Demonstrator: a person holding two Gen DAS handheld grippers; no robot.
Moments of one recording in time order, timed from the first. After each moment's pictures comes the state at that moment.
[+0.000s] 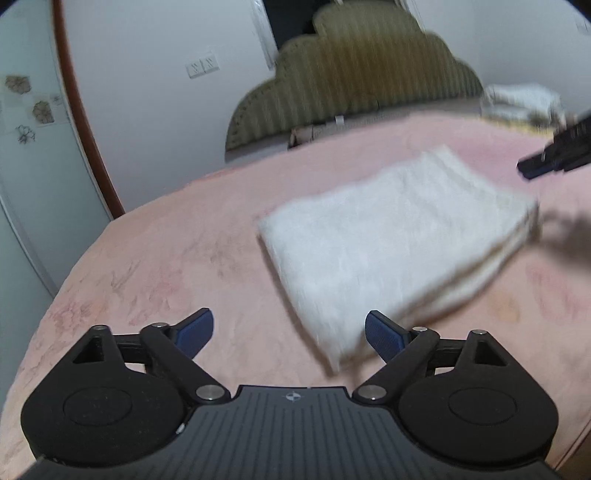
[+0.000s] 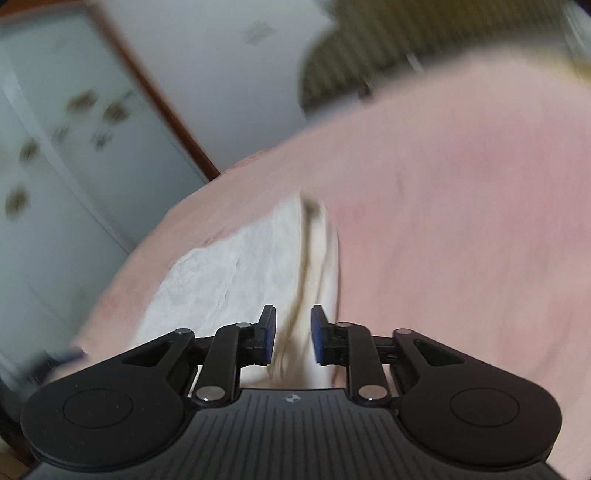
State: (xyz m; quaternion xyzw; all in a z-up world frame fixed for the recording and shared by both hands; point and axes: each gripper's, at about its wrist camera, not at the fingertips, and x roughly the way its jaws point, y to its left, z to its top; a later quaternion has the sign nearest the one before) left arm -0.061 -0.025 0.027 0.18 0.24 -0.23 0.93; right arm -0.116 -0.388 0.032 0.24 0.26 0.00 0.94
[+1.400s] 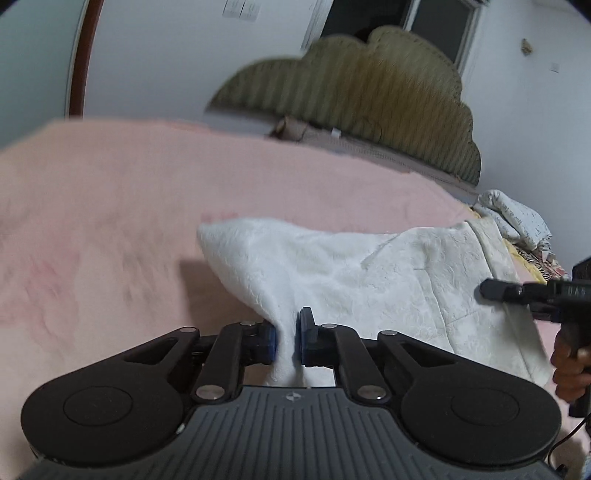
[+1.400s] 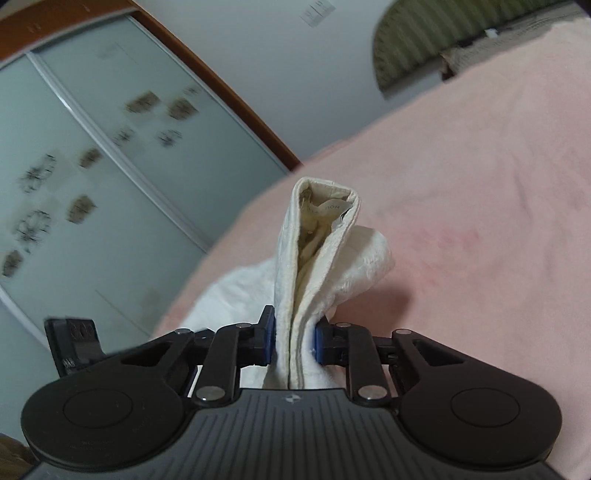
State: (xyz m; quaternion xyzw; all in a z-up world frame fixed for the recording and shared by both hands) left arm 0.068 -0.059 0.022 -0.05 0.33 -0.28 0.90; right arm -0.031 -0.401 0.027 0.32 0.24 0.14 0.91
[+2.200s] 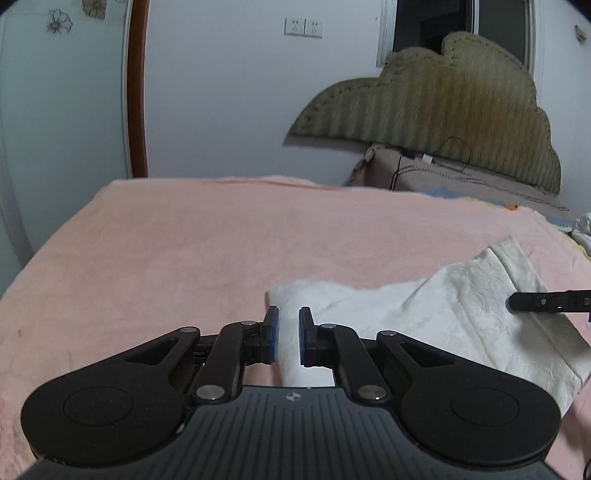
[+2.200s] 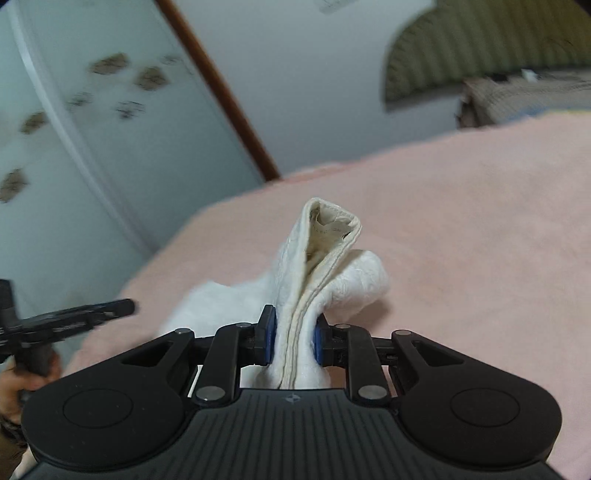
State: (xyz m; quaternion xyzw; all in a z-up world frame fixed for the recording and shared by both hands) left arm 0.258 -0.032 0.057 0.01 0.32 -0.17 0.93; right arm 0.186 -0.394 0.032 0.22 0.29 0.08 0.93
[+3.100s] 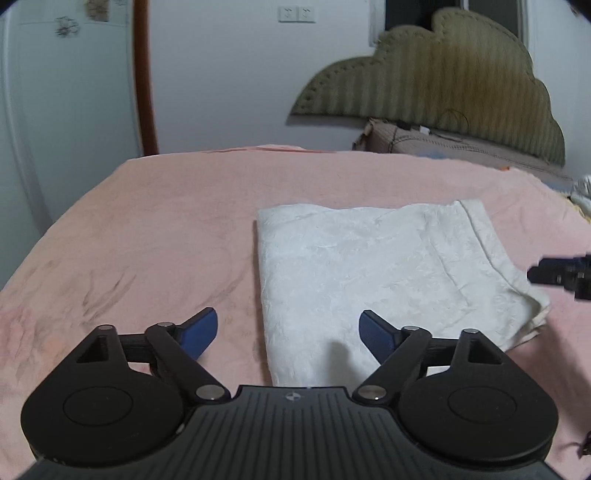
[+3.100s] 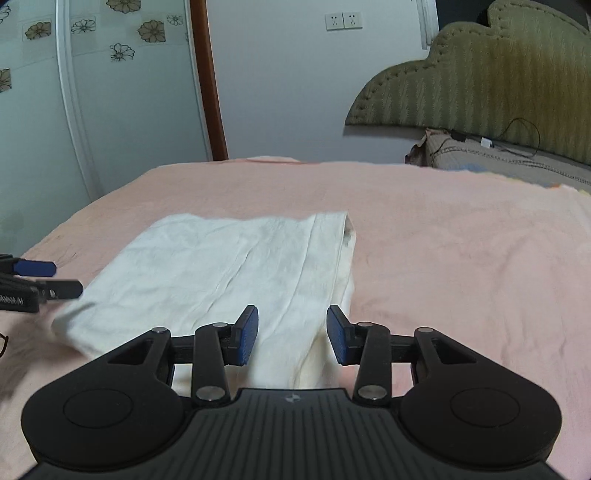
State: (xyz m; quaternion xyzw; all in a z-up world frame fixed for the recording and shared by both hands) left arm 0.156 -0.041 0.045 0.04 0.33 -0.14 0.93; right arm 0.077 -0.328 0.049 0.06 0.29 -0.02 0.95
